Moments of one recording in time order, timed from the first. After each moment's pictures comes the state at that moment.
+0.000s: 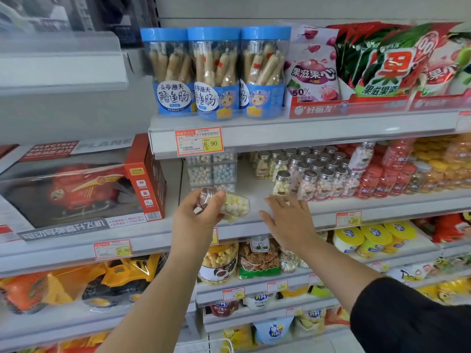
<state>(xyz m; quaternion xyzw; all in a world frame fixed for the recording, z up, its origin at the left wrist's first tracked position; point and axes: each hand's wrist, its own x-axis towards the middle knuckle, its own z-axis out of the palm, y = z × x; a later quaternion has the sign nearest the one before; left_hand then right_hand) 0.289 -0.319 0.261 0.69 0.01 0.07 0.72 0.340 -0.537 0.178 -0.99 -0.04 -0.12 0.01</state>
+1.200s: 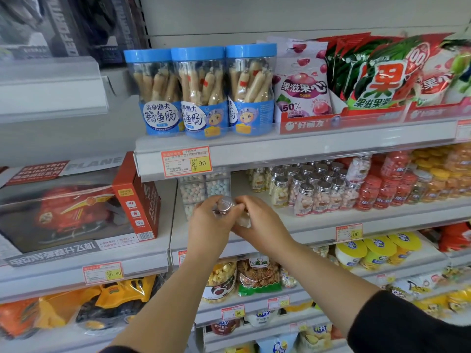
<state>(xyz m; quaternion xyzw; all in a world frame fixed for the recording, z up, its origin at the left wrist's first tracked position) 0.336 -0.352 0.253 0.84 -0.02 0.10 0.54 0.347 -0.490 0.226 -0.91 -0.16 -0.16 0.36</state>
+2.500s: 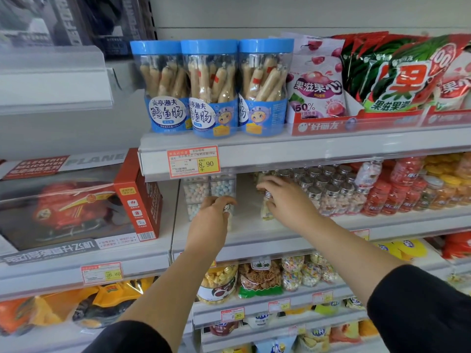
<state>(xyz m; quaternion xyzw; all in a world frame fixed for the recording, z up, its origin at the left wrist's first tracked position) 0.379 -0.334 0.222 0.94 -0.11 0.10 0.32 0.394 -0.544 0.246 -0.97 -0.14 -0.17 0.09</state>
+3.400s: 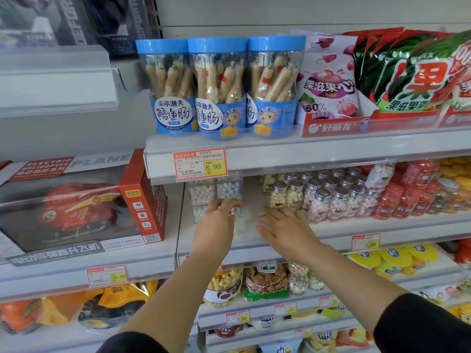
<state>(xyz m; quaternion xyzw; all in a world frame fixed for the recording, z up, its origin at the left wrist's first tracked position) 0.381 -0.334 0.218 0.94 -0.11 0.11 0.30 0.376 -0.531 0.192 -0.99 -0.11 -0.02 0.05</state>
